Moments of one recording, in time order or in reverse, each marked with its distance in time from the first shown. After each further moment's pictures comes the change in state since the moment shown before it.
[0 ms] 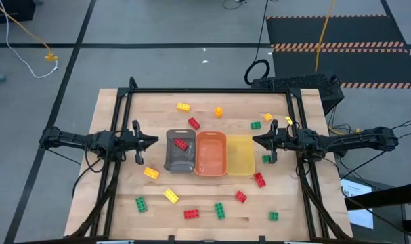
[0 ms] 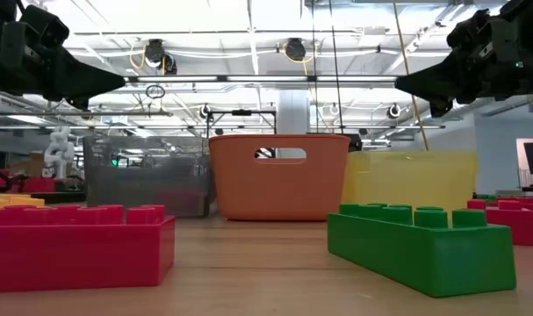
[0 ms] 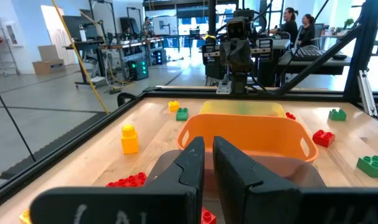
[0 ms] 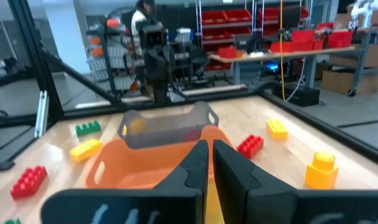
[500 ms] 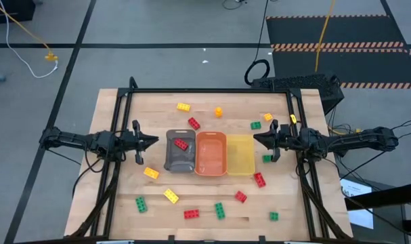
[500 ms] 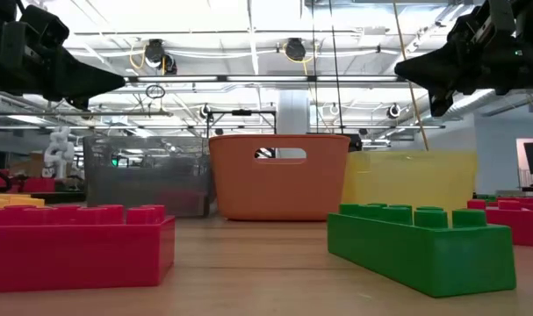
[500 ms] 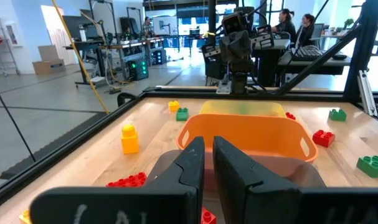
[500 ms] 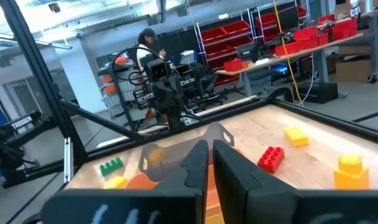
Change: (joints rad) left arm 0.000 0.000 0.000 0.000 0.000 0.000; right arm 0.000 0.000 0.000 0.080 0.000 0.183
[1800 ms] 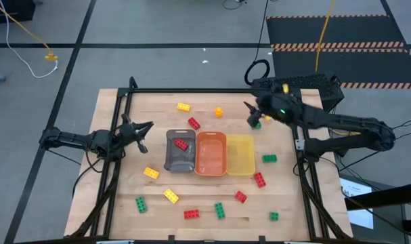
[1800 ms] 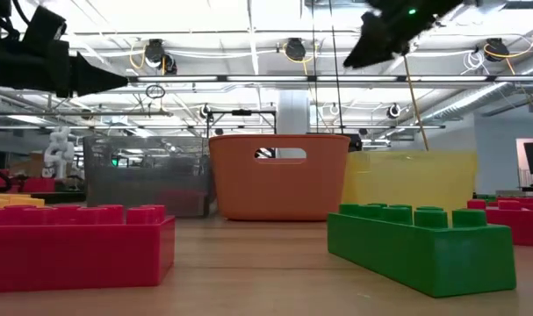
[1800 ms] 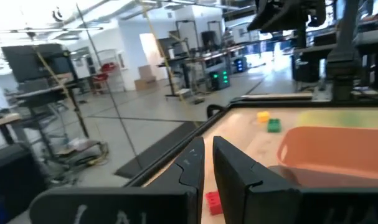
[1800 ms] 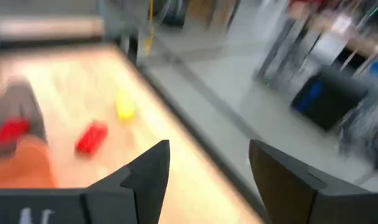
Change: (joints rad) left arm 0.002 0.000 -0.002 0.119 -0.357 0.221; right arm -0.283 0.525 0.838 -0.854 0.292 -0.329
